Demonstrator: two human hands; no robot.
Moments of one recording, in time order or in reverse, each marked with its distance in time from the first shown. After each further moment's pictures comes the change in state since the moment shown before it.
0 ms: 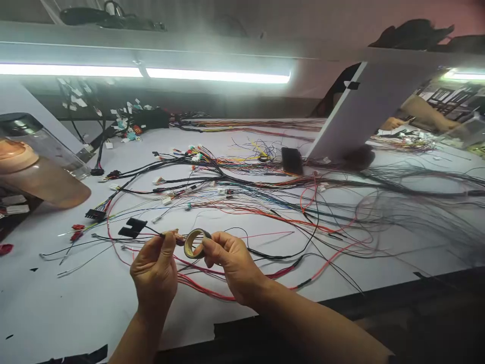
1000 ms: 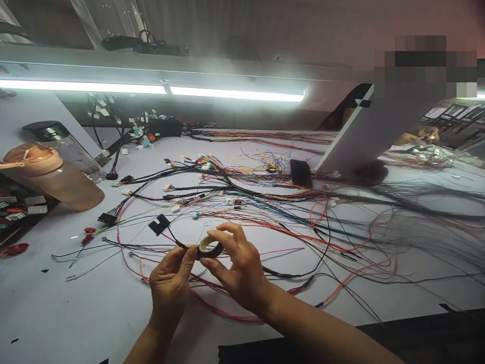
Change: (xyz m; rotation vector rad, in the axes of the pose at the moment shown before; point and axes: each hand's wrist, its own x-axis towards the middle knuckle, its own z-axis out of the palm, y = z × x) left_hand -0.004 -0.013 -0.013 0.195 -0.171 -0.035; right_hand 0.013 -0.002 -0.020 -1.146 0.010 -0.759
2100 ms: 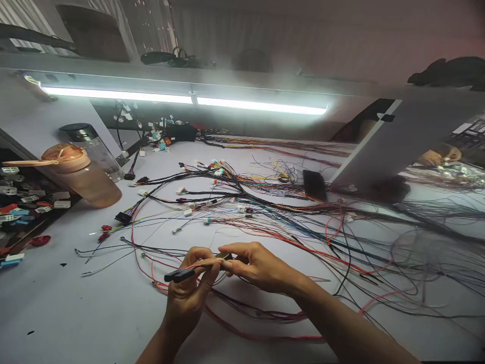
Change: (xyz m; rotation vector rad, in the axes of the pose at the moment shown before) left_hand 0.001 0.014 -0.004 0.052 -0.336 0.285; right_hand 0.037 0.013 -0.025 0.374 -0.622 0.302
